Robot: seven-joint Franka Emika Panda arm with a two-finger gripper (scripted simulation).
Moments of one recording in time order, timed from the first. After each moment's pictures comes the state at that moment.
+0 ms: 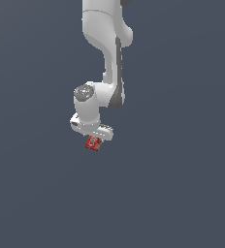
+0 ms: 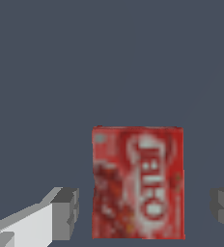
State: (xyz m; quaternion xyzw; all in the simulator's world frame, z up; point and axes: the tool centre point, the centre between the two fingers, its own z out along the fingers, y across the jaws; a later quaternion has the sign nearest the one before) arm -0.046 -0.096 0.056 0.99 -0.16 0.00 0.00
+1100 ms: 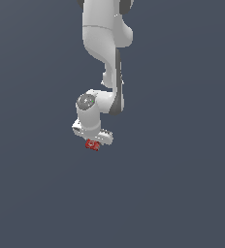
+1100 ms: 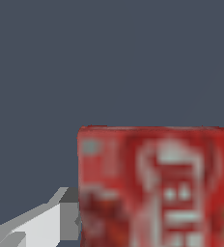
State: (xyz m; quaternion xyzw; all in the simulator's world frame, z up) arm -0.047 -0.096 0.016 0.99 -0.16 0.00 0.00
